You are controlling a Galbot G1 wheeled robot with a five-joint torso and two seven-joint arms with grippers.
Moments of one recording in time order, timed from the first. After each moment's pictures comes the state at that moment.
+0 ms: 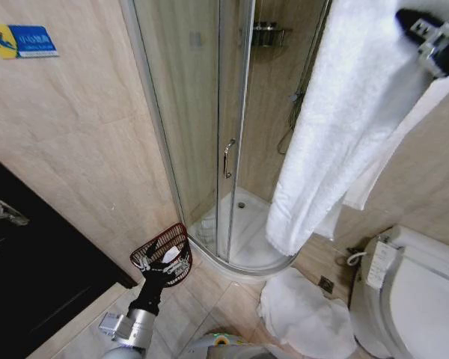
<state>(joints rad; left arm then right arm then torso) 1.94 -1.43 -0.49 -2.42 -0.22 -0.04 0.08 -1.45 0.36 1.63 2.50 1.83 -0.26 0.37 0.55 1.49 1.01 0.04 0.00</state>
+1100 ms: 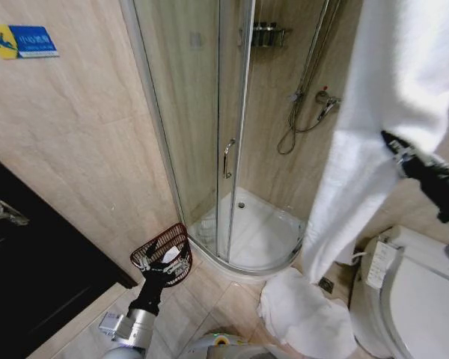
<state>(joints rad) 1.94 -1.43 -0.49 -2.42 -0.22 -0.04 0.08 -1.70 0.82 1.46 2.49 1.37 -0.23 0.02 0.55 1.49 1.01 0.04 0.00</state>
